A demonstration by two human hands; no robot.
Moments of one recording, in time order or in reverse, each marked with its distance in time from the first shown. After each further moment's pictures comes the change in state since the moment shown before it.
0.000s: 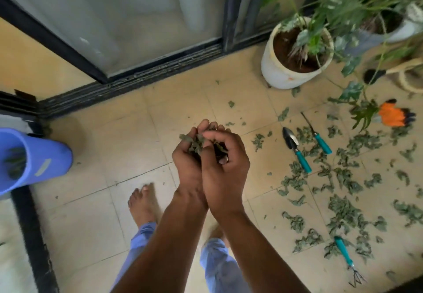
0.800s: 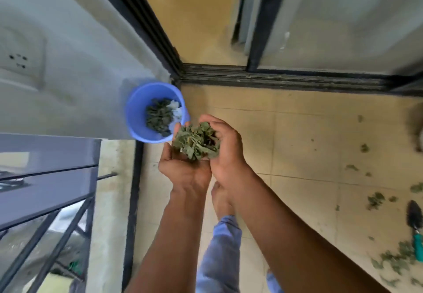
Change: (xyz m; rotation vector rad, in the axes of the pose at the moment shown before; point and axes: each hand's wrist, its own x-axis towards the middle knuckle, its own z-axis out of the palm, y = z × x) left_hand -0.033 0.392 -0.200 -0.642 0.263 0.542; right_hand -0.145 -0.029 0.432 0.411 -0.546 0.990
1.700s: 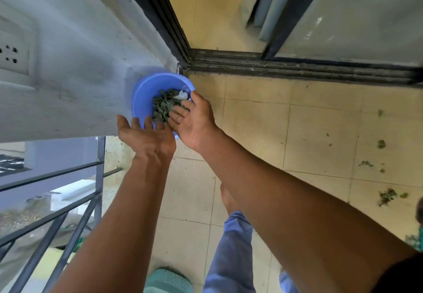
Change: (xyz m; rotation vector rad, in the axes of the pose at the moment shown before) left_hand 0.090 0.112 0.036 0.243 0.203 0.197; right_hand 0.087 0.039 0.104 0.107 -0.098 0.413
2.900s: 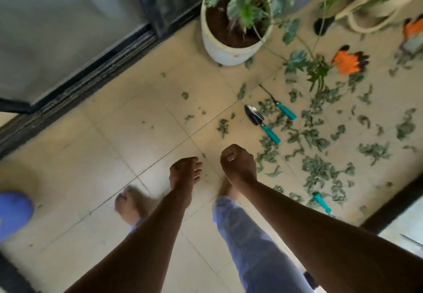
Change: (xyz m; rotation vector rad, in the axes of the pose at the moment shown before) left_hand -0.322 -0.583 -0.095 1.651 -0.467 -0.275; right_hand -0.343 -0.161 -0.656 -0.754 1.031 -0.441
